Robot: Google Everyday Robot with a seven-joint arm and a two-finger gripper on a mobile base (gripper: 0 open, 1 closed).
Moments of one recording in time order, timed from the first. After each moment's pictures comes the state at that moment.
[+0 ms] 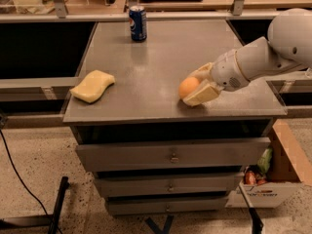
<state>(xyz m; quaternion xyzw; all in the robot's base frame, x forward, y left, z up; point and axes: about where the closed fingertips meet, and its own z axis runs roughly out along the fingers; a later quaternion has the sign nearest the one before) 0.586 -0.114 0.837 -0.59 0.70 0.20 0.35</state>
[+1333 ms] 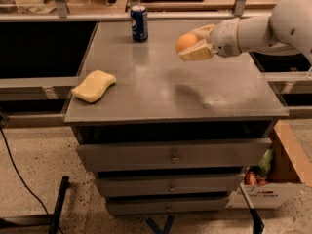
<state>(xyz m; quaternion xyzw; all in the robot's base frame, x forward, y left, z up) 0.703 -0.117 0.908 -0.52 0.66 0.19 0.51</state>
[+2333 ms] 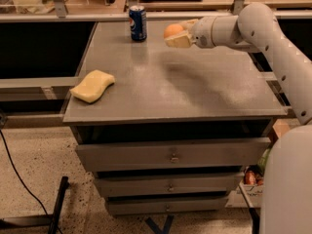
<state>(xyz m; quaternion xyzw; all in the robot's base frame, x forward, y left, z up) 0.812 -0.089 0.891 -0.44 0.68 0.20 0.55</state>
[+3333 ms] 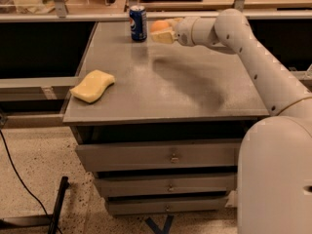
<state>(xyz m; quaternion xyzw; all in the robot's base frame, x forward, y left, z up) 0.861 -0.045 0.884 -0.40 0.67 0.21 0.59</state>
